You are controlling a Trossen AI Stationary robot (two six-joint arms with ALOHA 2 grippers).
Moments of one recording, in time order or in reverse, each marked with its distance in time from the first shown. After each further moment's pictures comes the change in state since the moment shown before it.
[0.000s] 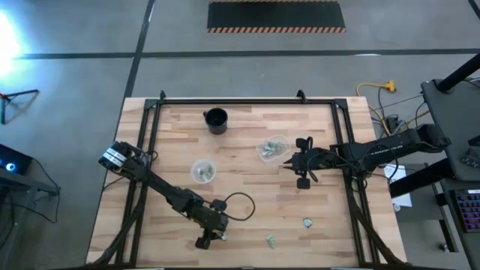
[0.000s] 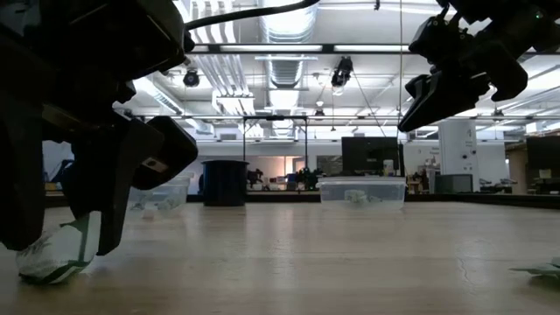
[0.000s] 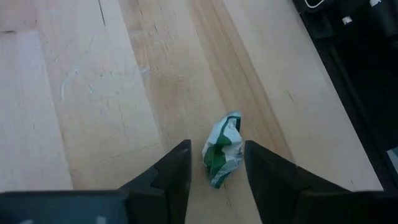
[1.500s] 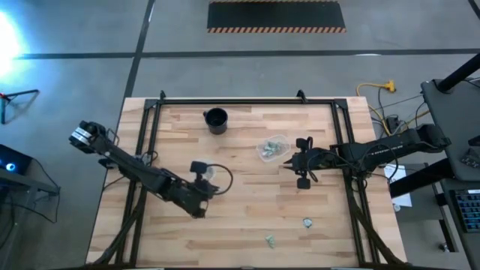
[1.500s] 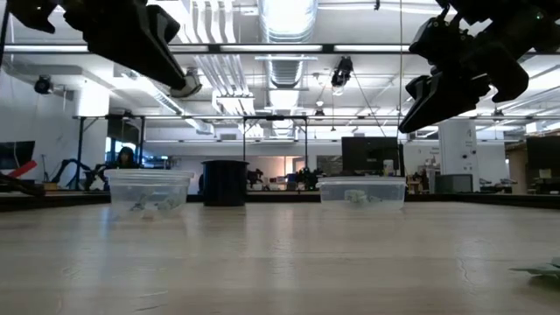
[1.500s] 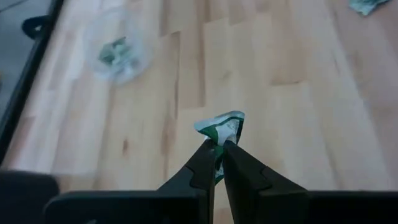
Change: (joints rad) left arm 0.024 -0.453 0.000 -0.500 -0.677 0.140; right arm 0.000 0.000 -0.003 -0.001 0.000 0.000
